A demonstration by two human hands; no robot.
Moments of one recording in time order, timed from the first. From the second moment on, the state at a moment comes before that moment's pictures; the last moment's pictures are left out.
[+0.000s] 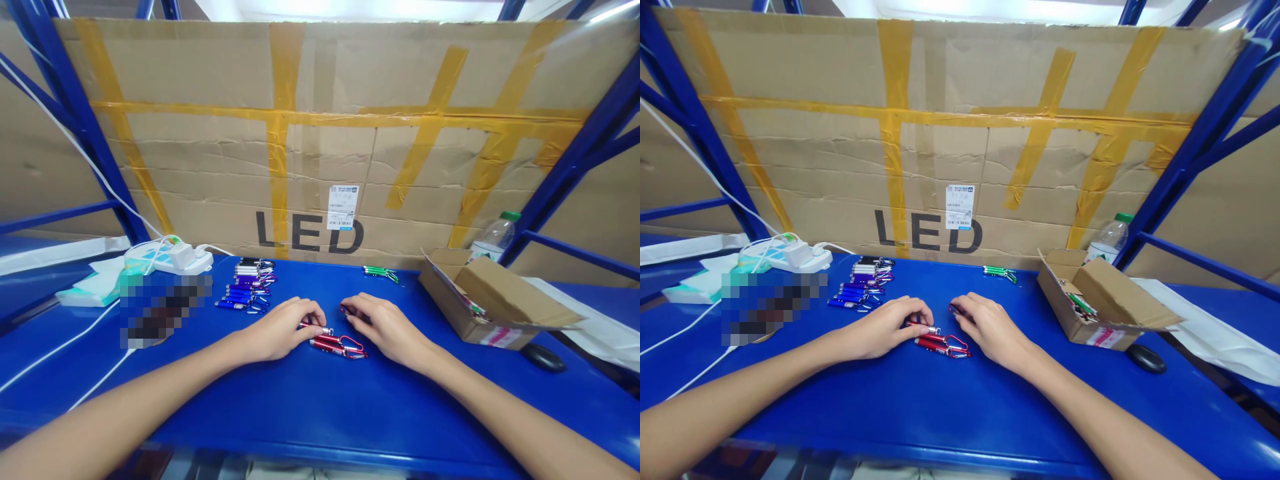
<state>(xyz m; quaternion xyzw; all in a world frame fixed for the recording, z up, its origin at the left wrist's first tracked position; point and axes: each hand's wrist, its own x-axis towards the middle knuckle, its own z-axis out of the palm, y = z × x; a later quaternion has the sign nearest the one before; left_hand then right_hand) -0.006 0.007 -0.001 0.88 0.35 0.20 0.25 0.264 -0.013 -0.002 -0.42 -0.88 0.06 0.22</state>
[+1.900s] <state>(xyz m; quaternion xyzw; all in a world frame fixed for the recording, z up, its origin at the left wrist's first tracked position) -0.001 -0.005 0.006 0.88 0.24 0.36 0.19 0.241 -0.037 0.015 -0.39 -0.82 0.18 0.38</state>
